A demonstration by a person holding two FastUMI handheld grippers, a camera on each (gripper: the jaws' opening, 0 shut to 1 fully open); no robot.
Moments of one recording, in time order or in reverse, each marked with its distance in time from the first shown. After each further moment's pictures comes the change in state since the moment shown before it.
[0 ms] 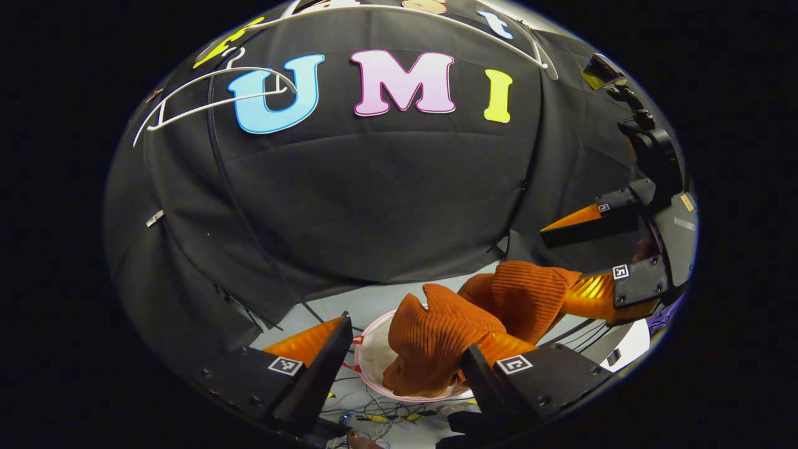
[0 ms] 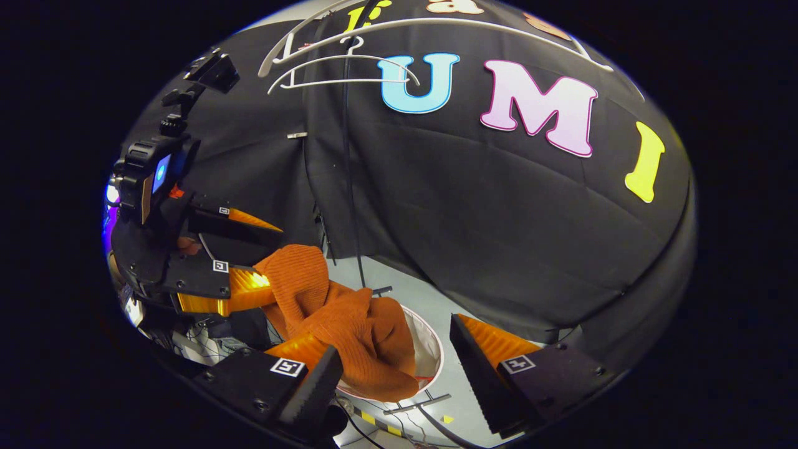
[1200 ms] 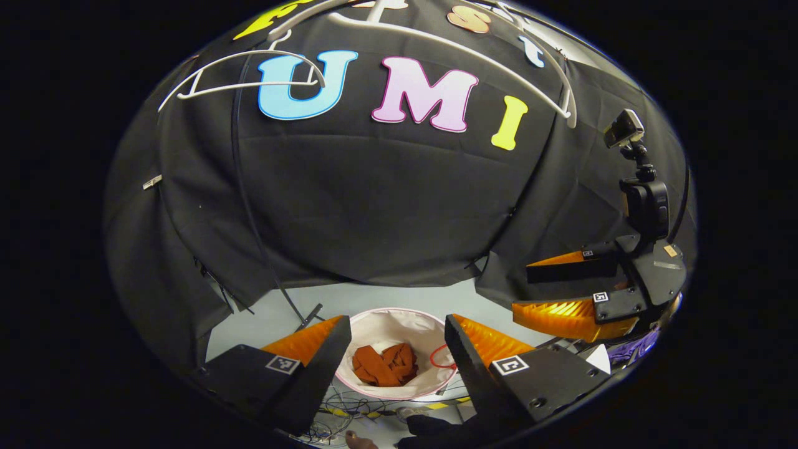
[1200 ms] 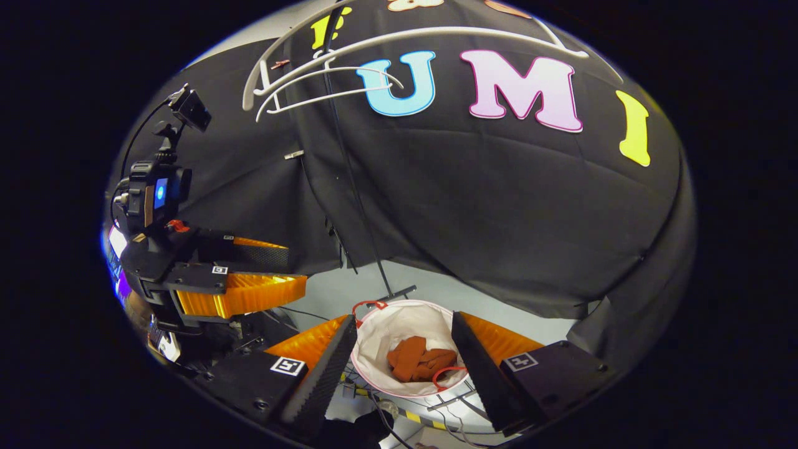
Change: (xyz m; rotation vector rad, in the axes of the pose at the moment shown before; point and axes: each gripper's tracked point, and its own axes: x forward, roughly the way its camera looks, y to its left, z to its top) left arm -0.051 0.006 0.028 -0.170 -0.073 -0.087; right arm -0.027 0.031 0.028 0.161 -0.027 0.050
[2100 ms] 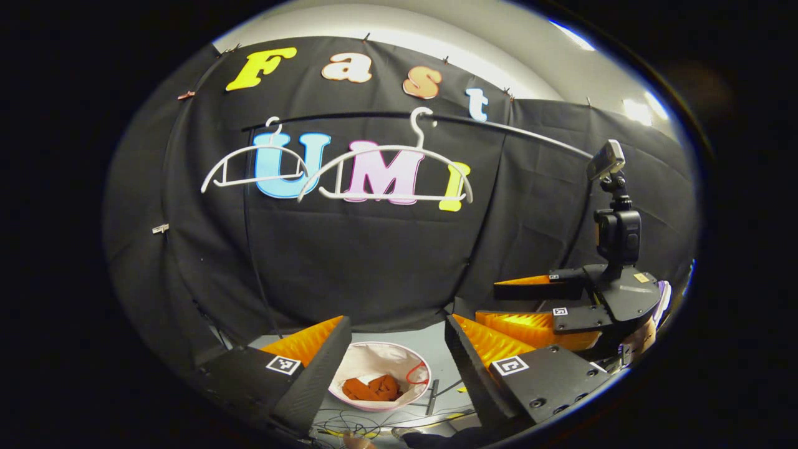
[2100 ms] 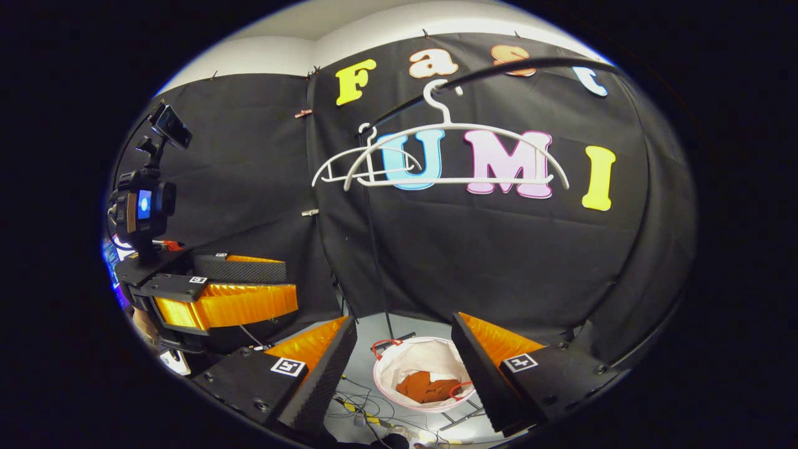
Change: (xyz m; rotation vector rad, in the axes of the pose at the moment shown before) left arm -0.216 -0.060 0.030 0.098 -0.317 -0.134; right arm -0.169 0.117 0.034 -0.005 -0.336 -0.080
